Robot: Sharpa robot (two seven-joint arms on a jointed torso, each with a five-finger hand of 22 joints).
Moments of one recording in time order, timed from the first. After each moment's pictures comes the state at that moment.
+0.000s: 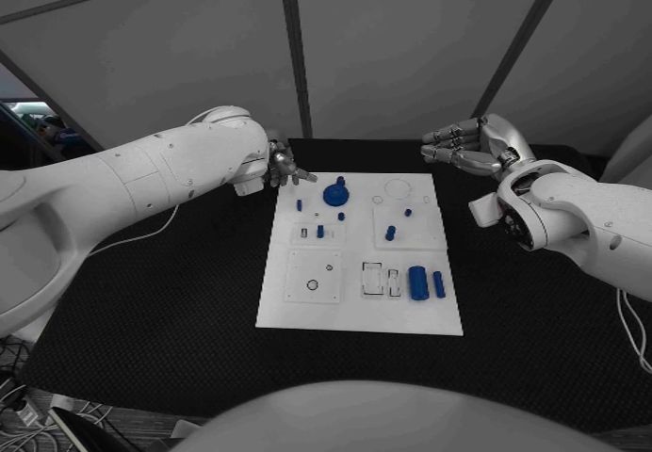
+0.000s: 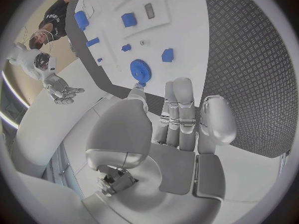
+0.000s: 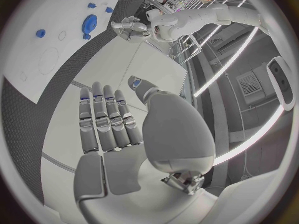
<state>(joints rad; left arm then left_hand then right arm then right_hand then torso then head) 1.28 -0.53 -0.02 0.93 -1.07 0.13 -0.44 1.17 -0.07 -0.12 0.29 0.15 1.00 0.08 0.28 0.51 1.19 0.00 0.86 0.58 1.42 -0.06 0.81 0.75 0.09 1.44 0.04 1.26 1.16 1.21 -0.75 -0.02 1.36 -0.58 -0.43 0.27 1.30 -0.12 0.37 0.01 0.24 0.97 0.23 0.07 0.07 1.10 0.17 0.09 0.07 1.11 0.13 0.07 0.17 0.18 0.87 0.26 0.11 0.06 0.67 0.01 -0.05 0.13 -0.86</state>
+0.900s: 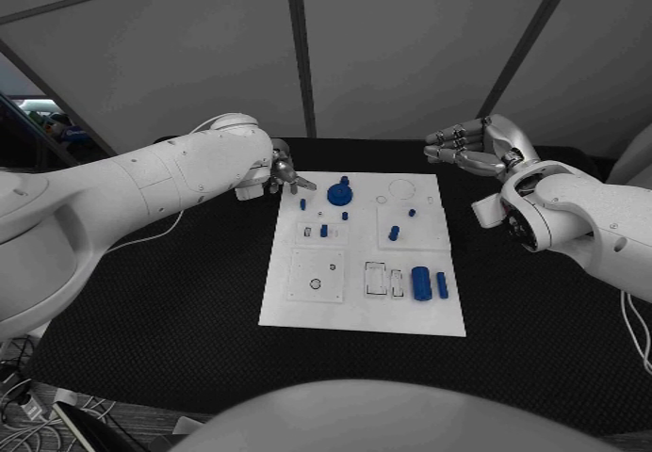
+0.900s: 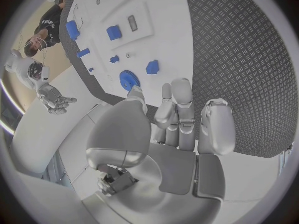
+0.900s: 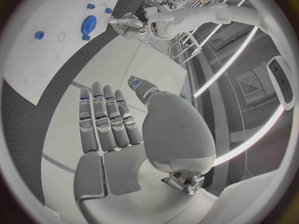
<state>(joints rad) 1.26 -0.51 -0.03 0.88 -1.11 0.17 -0.45 1.14 -0.05 -0.14 0.29 0.14 1.03 0.06 0.36 0.57 1.35 -0.01 1.26 1.08 1.43 -0.07 0.81 0.75 0.06 1.46 0.03 1.33 1.26 1.21 -0.75 -0.02 1.36 -0.58 -0.43 0.27 1.30 -0.12 0.37 0.01 0.24 0.97 0.23 0.07 0.07 1.10 0.17 0.09 0.07 1.11 0.13 0.07 0.17 0.18 0.87 0.26 0.11 0.06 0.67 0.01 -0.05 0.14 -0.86</state>
